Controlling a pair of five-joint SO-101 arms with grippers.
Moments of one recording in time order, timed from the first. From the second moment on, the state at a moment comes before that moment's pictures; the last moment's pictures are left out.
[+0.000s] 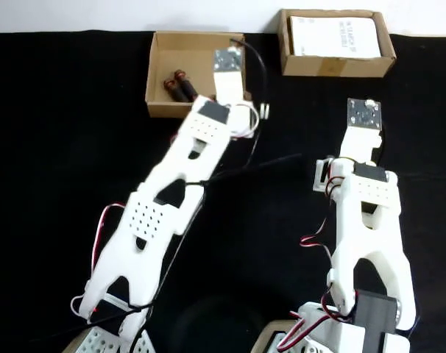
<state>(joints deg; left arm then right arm) 19.0 61.1 -52.9 56.7 28.1 4.8 -12.0 36.4 45.2 5.3</state>
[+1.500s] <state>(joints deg) 18.4 69.8 -81.5 82.2 7.0 4.8 -12.0 36.4 45.2 5.3</state>
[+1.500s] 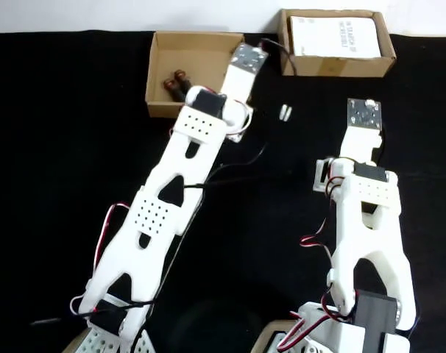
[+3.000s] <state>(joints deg) 18.2 74.0 -85.6 87.7 29.1 4.8 -12.0 36.4 45.2 5.3</state>
